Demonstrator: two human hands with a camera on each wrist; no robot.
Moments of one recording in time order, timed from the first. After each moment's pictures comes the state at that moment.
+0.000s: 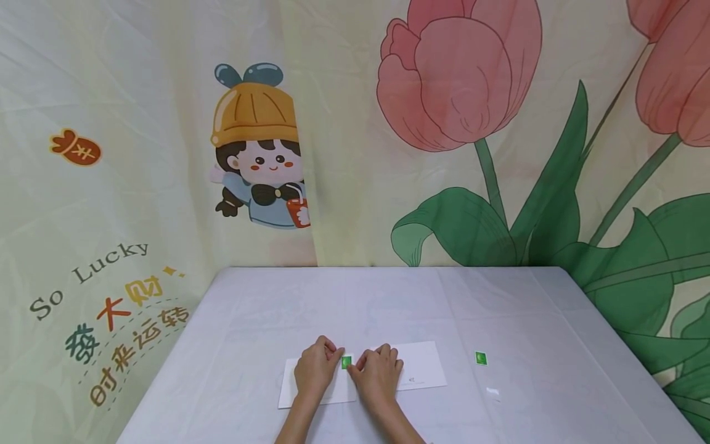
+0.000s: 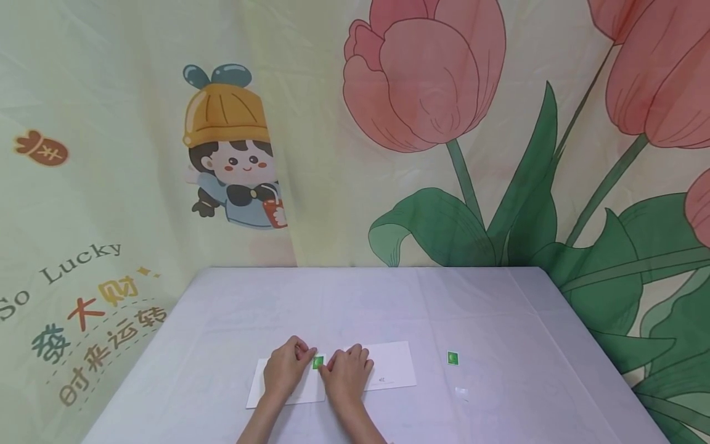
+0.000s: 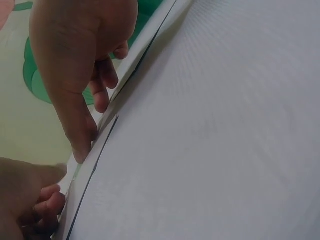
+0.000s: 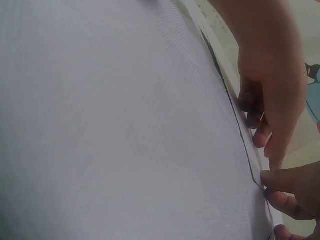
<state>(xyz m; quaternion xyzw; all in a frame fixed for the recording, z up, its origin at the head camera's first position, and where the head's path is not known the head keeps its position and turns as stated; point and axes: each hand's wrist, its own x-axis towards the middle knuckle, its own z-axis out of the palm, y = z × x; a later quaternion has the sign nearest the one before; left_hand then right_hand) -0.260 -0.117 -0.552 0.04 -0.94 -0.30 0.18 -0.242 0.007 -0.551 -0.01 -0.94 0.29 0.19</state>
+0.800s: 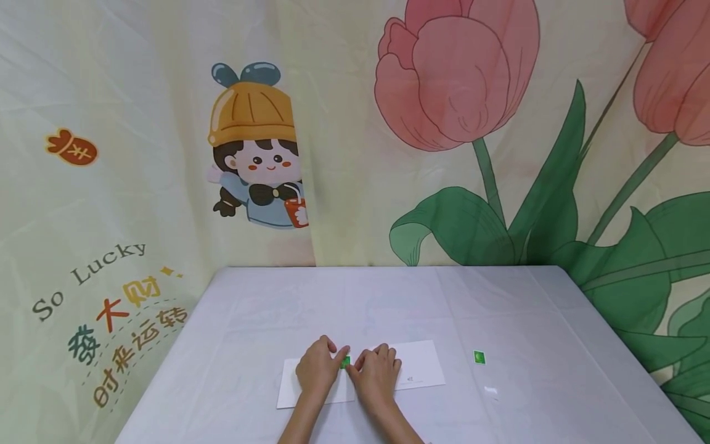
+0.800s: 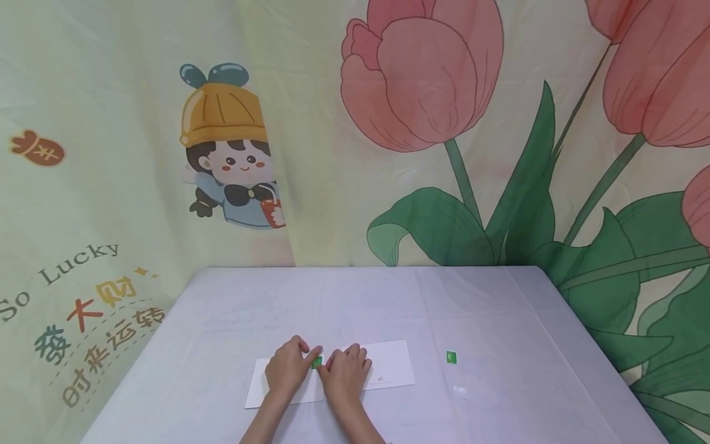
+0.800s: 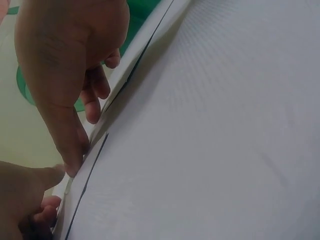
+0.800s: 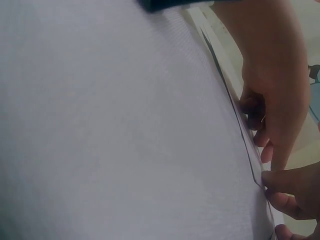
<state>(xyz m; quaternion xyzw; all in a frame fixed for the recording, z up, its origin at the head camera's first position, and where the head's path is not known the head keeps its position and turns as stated) -0.262 -0.107 -0.551 0.08 -0.95 -0.26 0.15 -0.241 0.008 -0.551 0.00 -0.94 0.28 0.18</state>
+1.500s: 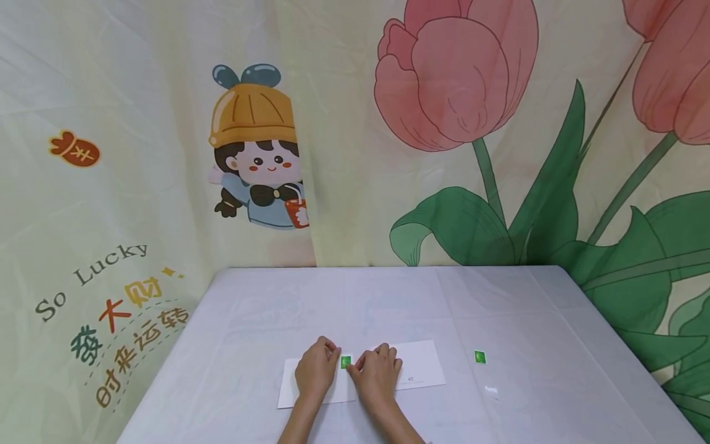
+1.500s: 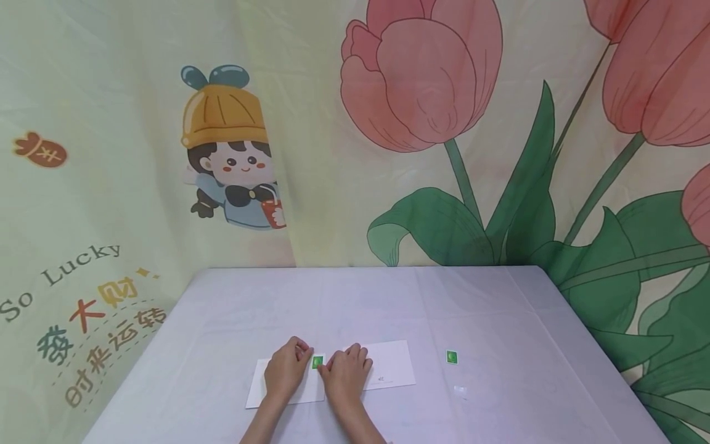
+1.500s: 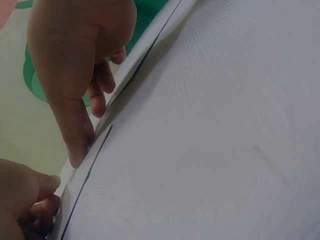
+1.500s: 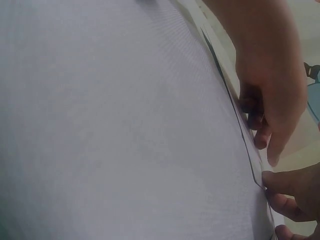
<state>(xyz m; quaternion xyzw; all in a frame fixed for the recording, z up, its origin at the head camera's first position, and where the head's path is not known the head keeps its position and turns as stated) -0.261 -0.113 -0.556 0.05 -0.93 -0.31 0.19 -0.241 0.008 -0.551 0.00 -0.94 0.27 0.19</state>
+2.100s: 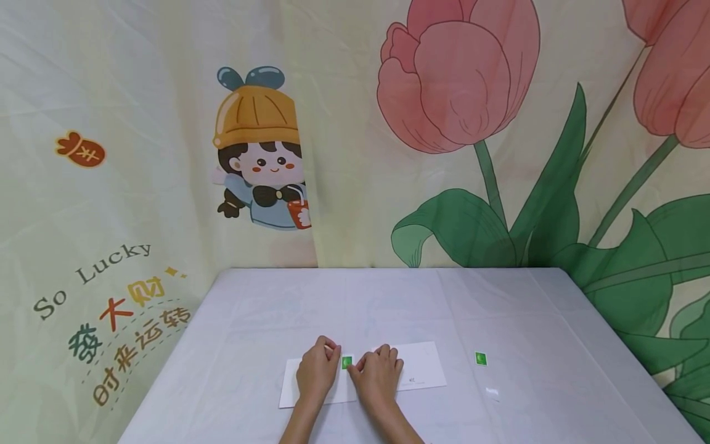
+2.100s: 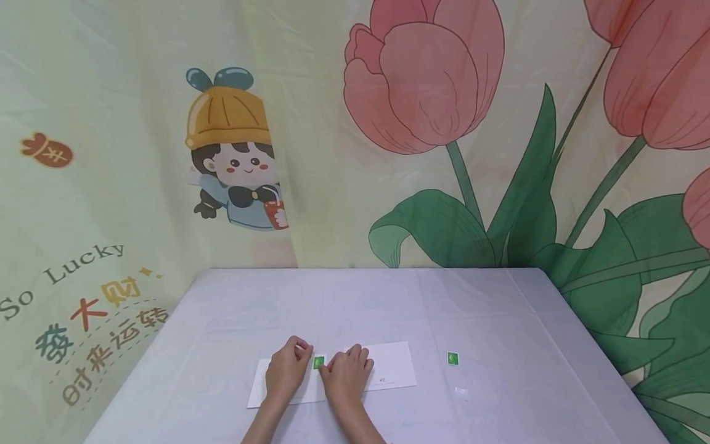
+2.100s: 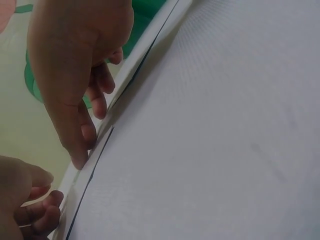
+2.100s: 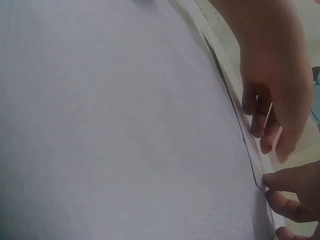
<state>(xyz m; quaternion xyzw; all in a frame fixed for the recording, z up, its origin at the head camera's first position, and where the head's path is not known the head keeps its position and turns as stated) -0.258 -0.113 -0.556 0.06 -0.91 -0.34 0.22 -0.240 0.006 -0.550 0.00 -0.94 0.28 0.19</state>
